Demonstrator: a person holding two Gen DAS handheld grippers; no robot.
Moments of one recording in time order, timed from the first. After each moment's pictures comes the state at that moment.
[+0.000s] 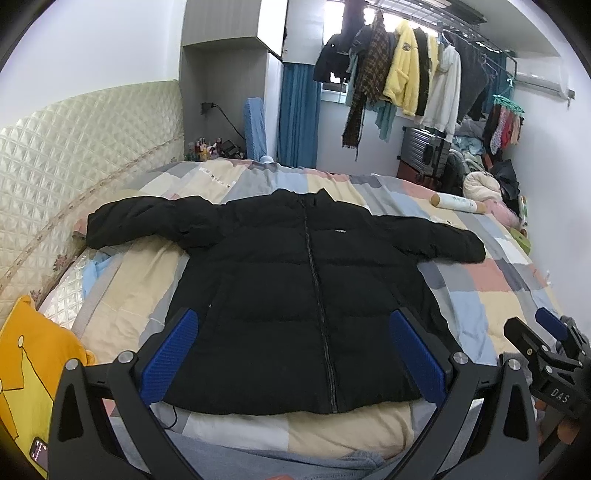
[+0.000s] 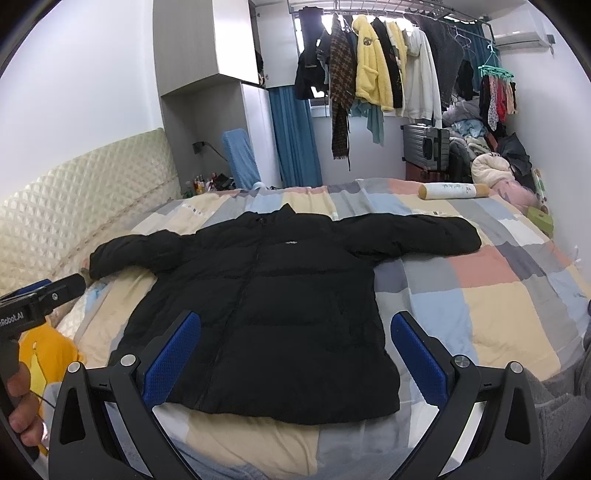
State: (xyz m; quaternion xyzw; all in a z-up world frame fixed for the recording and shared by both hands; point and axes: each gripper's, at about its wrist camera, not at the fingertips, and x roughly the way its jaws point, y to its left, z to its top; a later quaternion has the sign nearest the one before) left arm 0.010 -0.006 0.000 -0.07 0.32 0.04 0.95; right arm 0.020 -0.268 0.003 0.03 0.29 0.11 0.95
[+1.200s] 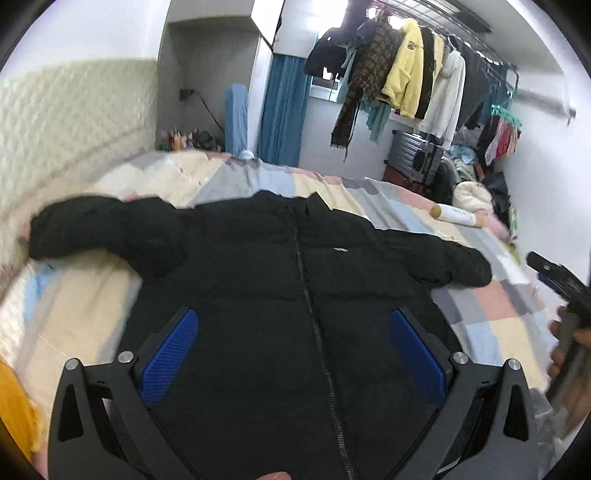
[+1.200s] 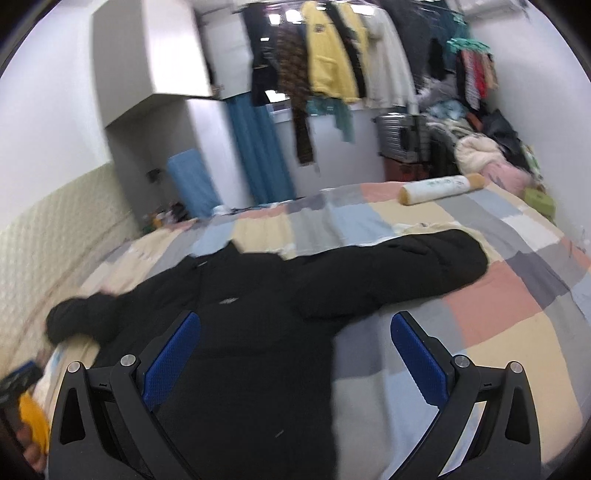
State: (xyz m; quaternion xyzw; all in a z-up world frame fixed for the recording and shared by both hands) left arm 0.154 0.036 -0.062 -0.11 0.32 -0.02 0.94; right arm 0.233 -0.367 -0.030 0.09 0.29 0.06 0.95
